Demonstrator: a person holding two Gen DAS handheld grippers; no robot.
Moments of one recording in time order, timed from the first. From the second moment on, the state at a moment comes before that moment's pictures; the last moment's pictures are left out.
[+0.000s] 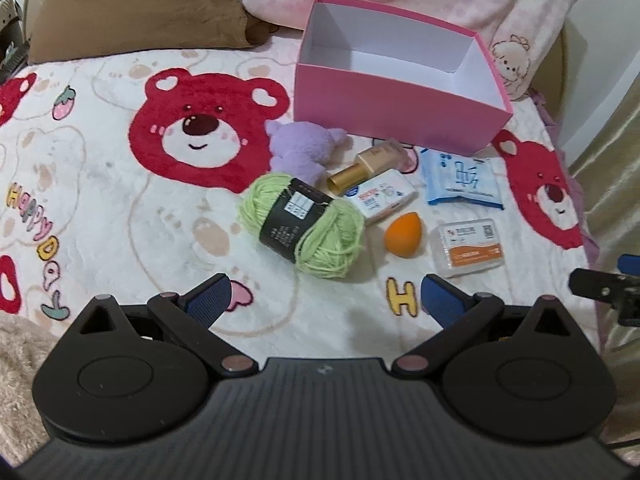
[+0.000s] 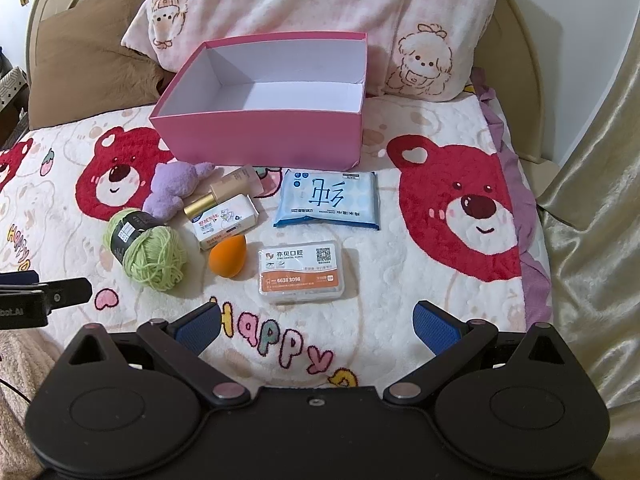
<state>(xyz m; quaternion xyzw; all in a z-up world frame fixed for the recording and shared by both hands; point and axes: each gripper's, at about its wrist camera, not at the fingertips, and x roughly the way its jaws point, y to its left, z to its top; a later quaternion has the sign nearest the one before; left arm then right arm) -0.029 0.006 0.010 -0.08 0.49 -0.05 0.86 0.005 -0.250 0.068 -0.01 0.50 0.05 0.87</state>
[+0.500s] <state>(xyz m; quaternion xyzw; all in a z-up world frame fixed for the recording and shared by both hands) -0.029 0.003 0.012 -0.07 0.50 -0.04 0.86 0.004 -0.250 0.068 -0.01 0.50 0.05 0.87</state>
